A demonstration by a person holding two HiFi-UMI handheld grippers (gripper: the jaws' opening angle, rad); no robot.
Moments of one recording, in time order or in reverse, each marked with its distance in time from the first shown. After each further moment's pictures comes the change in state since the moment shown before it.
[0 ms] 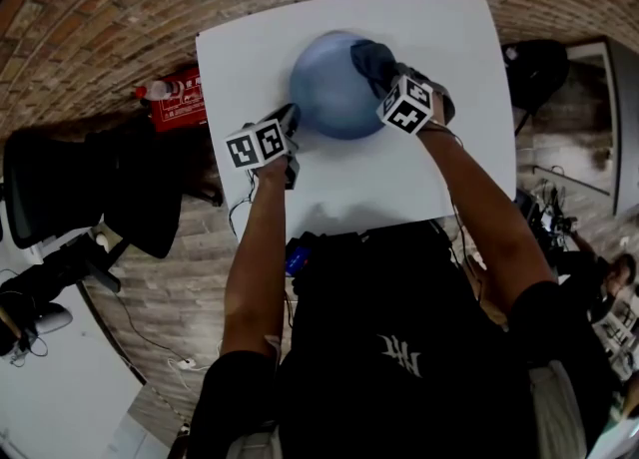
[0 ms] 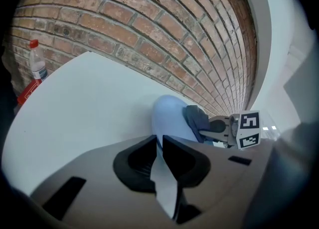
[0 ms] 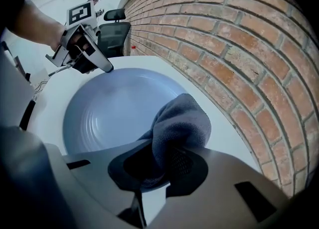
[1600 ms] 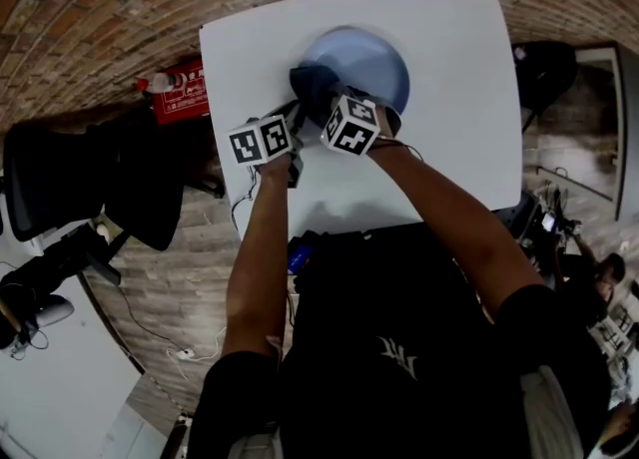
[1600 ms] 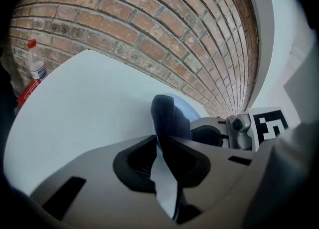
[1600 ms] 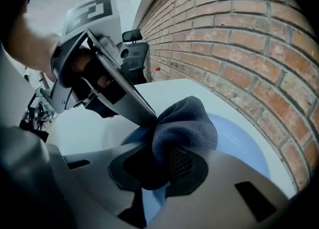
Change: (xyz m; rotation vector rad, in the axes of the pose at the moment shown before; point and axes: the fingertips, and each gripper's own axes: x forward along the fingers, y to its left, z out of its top) left arm 0.000 -0.001 0.000 -0.004 0.039 0.002; right arm 0.027 0.115 0.125 -0.009 -0.203 0.235
